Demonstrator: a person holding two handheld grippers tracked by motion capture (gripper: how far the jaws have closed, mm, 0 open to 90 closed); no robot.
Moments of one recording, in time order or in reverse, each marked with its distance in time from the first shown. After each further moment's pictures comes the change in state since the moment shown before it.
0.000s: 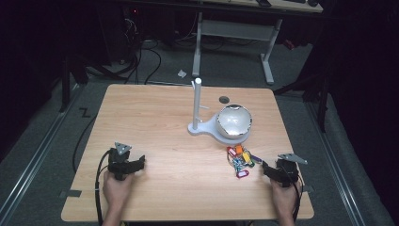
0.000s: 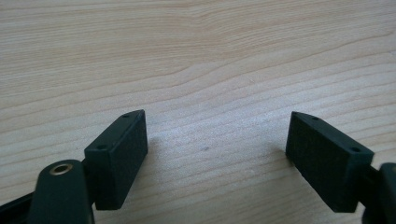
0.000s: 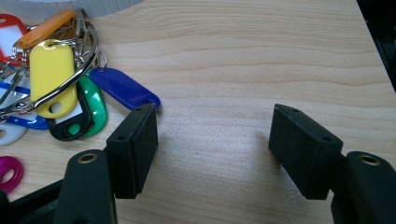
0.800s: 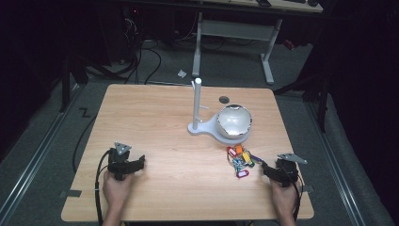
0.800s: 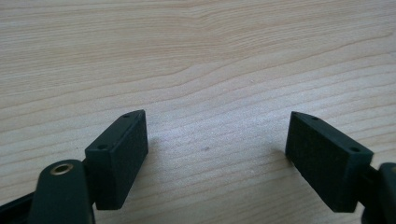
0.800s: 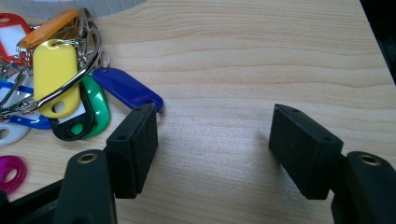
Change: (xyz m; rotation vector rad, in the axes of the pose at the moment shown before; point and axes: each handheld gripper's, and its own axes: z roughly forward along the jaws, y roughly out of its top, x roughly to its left) left arm 0.000 0.000 0.000 -0.001 -0.003 -0.005; right arm 0.001 0.001 0.000 0.004 0.004 -0.005
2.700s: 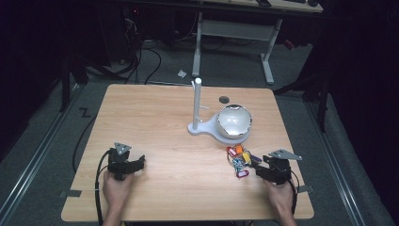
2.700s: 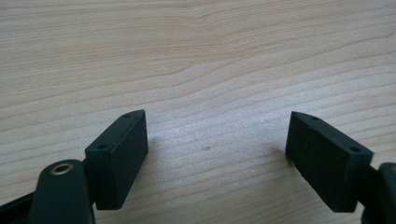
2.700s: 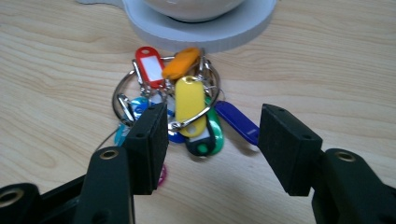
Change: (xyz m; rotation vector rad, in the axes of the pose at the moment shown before) left arm 0.000 0.000 0.000 0.003 0.003 0.000; right arm 0.036 0.025 -0.028 -0.027 0.206 -0.107
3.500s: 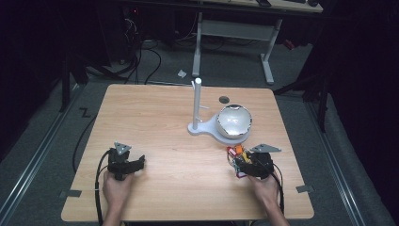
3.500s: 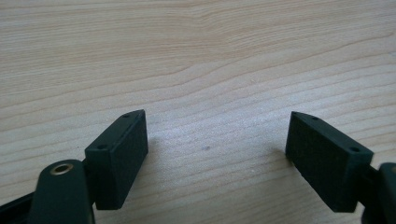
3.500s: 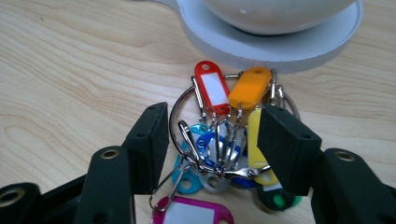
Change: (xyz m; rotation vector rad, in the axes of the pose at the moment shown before) left arm 0.000 0.000 0.000 0.000 -0.001 0.000; right arm 0.035 0.021 0.031 0.052 0.082 -0.069
